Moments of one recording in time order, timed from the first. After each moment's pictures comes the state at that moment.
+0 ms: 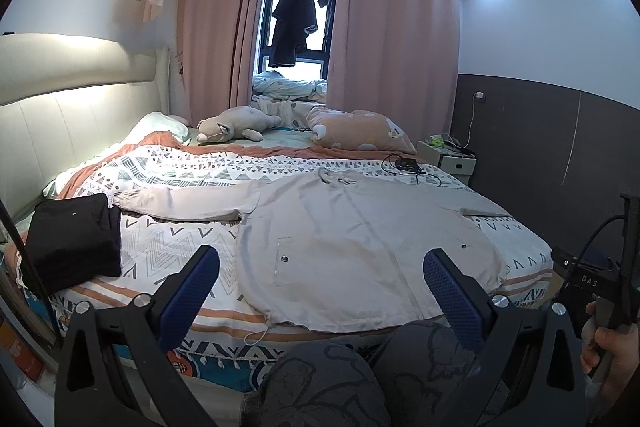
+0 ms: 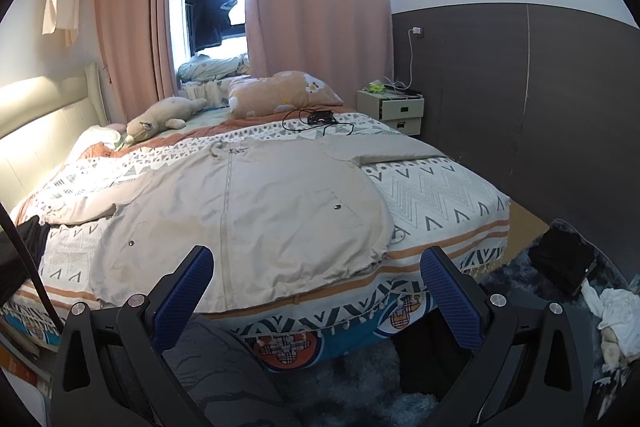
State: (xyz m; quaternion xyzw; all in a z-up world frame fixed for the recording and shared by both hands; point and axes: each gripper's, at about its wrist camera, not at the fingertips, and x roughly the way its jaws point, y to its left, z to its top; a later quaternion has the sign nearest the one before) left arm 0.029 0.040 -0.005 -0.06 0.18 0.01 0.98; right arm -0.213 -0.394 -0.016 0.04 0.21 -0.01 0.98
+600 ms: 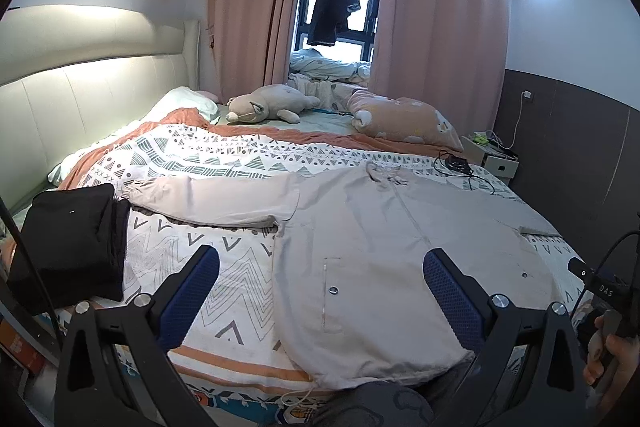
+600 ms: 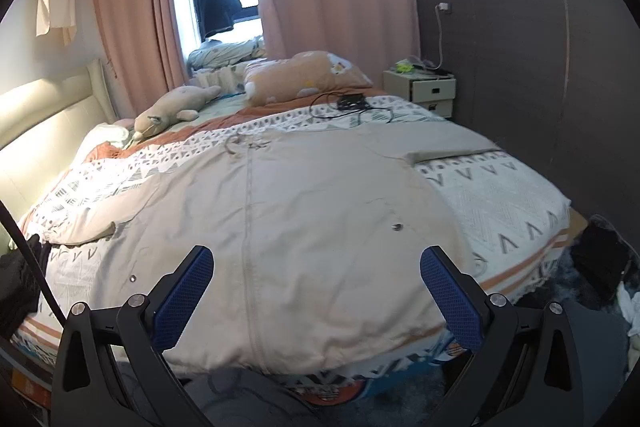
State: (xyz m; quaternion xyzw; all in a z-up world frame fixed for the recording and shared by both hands) left arm 0.154 0.109 -0.020 -0.08 0.22 0.07 0.97; right arm -0.060 -0.358 -0.022 0.07 0.25 0.04 0.96
